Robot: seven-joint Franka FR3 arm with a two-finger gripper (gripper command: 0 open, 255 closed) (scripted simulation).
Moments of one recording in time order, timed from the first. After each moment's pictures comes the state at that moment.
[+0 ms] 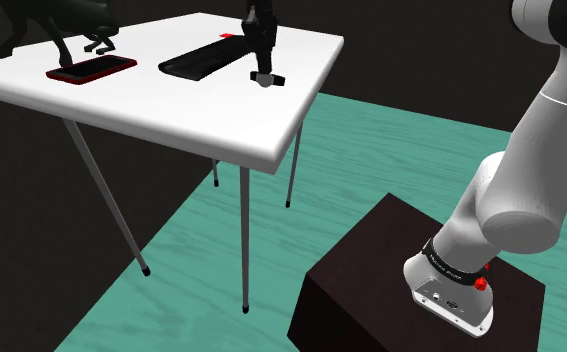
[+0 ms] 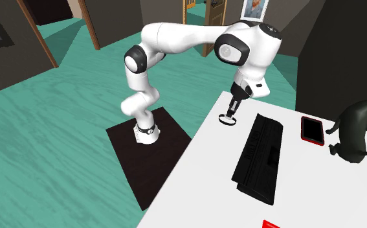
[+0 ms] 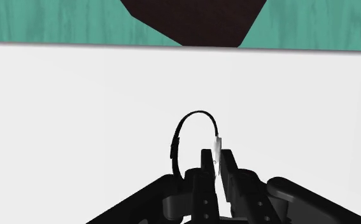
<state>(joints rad) 0.24 0.08 0.20 -1.41 0.01 1.33 -0.08</state>
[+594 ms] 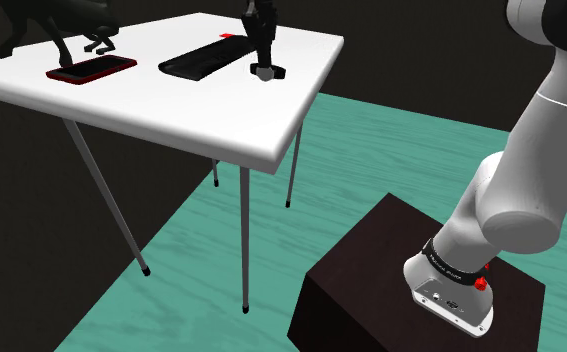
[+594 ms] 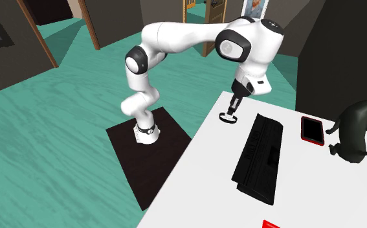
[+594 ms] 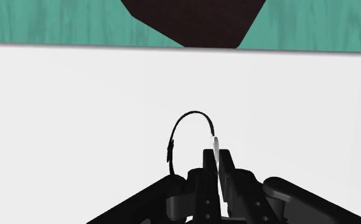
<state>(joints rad) 0.24 0.10 0.20 -1.35 0.01 1.30 -0.08</state>
